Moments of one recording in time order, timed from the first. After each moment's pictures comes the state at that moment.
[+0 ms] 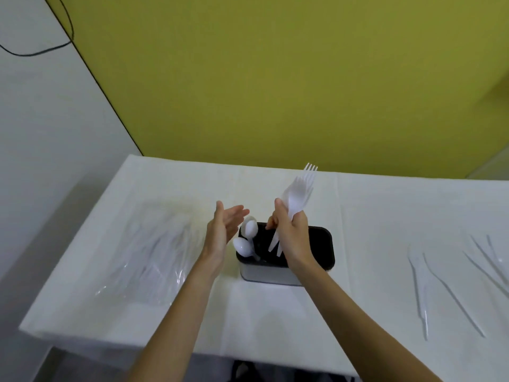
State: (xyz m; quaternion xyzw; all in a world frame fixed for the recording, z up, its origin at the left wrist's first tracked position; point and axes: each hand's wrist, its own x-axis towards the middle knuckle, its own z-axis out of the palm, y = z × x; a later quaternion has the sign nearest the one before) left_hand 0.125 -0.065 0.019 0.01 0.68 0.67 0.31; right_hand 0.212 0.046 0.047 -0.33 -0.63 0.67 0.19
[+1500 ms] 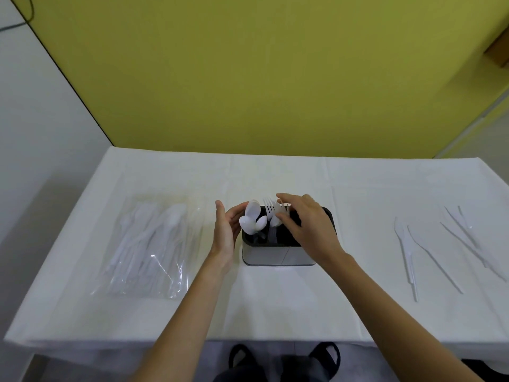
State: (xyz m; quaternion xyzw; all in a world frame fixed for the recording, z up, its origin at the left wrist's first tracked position) left_hand 0.135 -0.071 -0.007 0.02 0.61 0.71 0.35; right_hand 0.249 0.061 0.029 -0.19 -0.92 0.27 0.19
